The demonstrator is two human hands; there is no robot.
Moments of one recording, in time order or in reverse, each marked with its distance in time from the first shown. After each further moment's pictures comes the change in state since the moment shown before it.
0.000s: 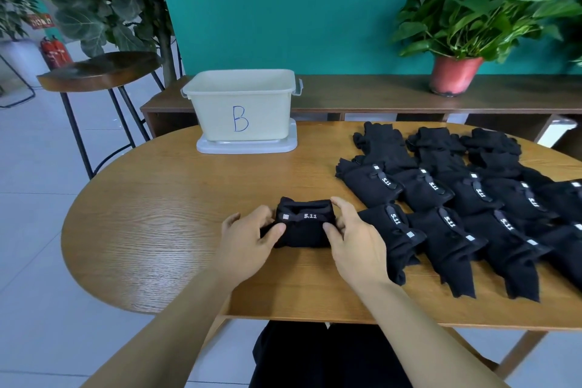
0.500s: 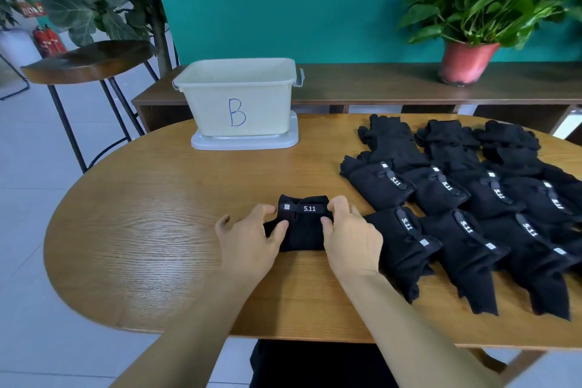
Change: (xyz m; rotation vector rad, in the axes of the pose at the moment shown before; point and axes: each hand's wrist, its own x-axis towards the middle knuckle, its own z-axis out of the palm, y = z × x) left_hand 0.019 0.007 0.023 0.306 0.217 -0.191; right_hand 0.032 -0.004 0.026 -0.358 0.022 0.070
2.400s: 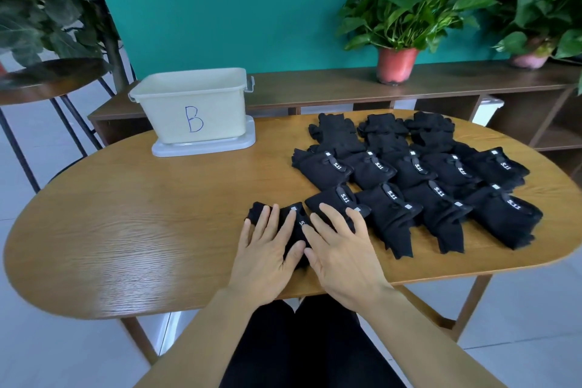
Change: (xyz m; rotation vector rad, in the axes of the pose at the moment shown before) left_hand -0.073 0.058 0.009 0.233 -0.397 0.400; right_hand -0.080 0.073 -0.043 -0.369 0.113 -0.508
